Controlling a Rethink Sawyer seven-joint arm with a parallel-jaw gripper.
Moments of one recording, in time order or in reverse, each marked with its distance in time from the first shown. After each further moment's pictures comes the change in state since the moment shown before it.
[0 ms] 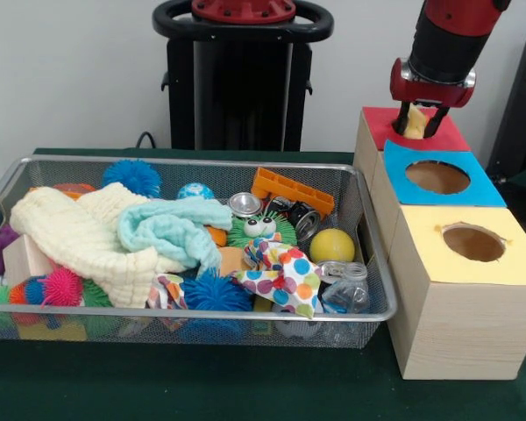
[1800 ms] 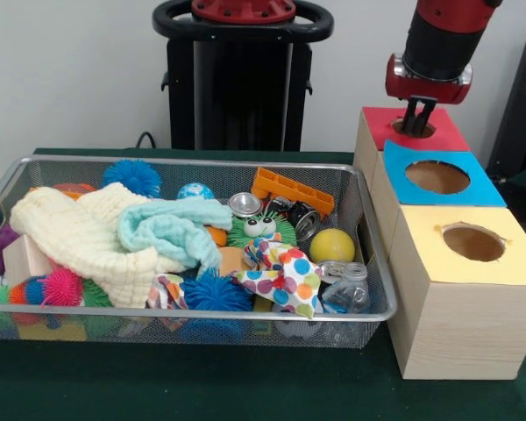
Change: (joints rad) arm -0.036 -0.013 -0.001 -0.010 0.037 0.053 0.000
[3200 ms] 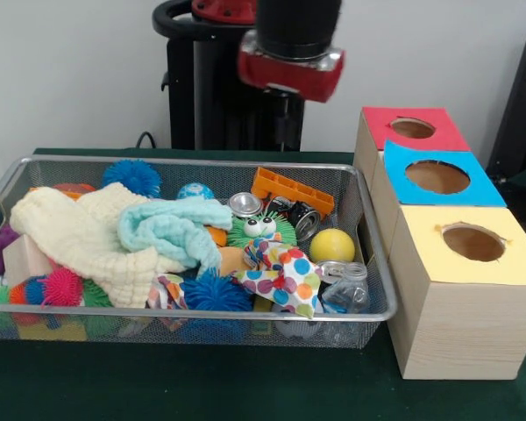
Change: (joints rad) arm -0.333 -0.032 -0.019 -0.221 -0.095 0.095 0.000
